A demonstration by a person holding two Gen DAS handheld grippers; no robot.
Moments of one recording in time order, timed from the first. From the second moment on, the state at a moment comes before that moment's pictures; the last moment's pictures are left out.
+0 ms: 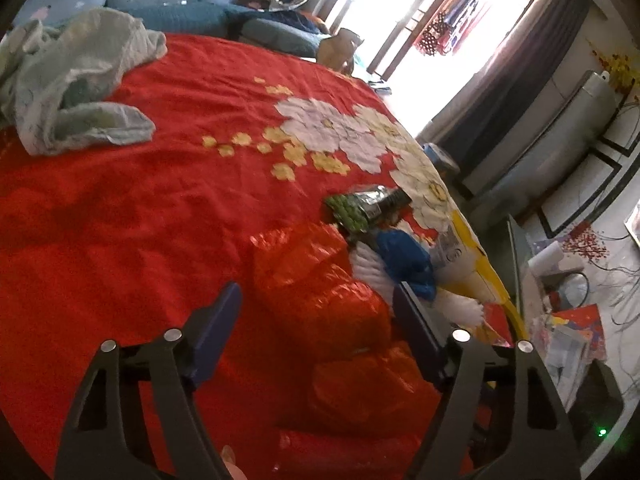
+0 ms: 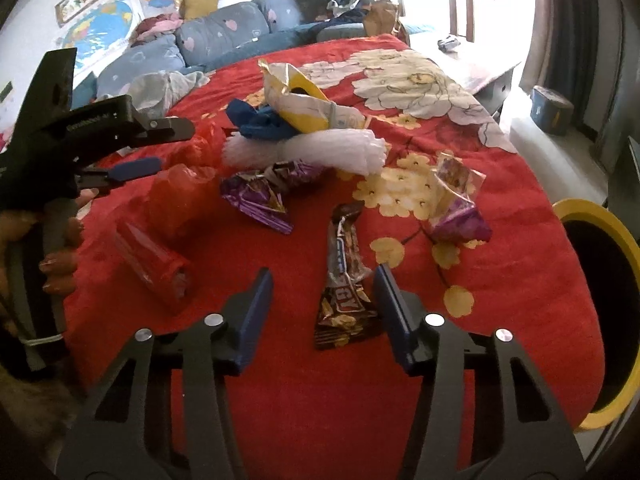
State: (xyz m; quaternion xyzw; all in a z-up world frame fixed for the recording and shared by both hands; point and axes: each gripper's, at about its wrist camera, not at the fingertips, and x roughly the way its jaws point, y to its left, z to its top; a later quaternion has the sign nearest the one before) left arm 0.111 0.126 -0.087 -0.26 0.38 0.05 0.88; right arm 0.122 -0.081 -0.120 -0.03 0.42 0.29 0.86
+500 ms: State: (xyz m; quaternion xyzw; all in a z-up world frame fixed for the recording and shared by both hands) left arm 0.114 0.113 -0.093 -0.25 0.40 0.04 0.88; right arm 0.125 -0.089 -0.121 -0.03 0.41 0.28 0.87
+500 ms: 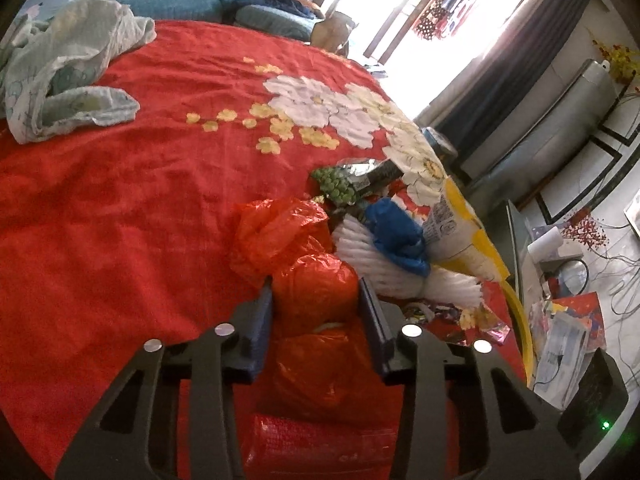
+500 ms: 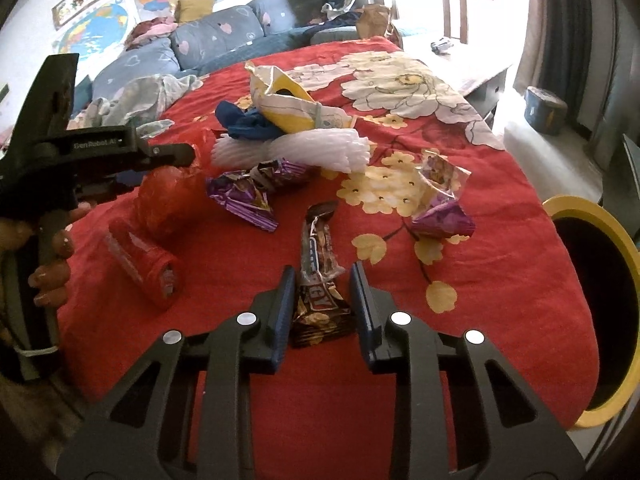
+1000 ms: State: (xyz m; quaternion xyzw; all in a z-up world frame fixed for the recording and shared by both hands) left arm 0.095 0.113 -0.039 -0.24 0.32 0.04 0.92; right arm 0.117 -0.094 -0.095 -0.02 0.37 0.30 0.88
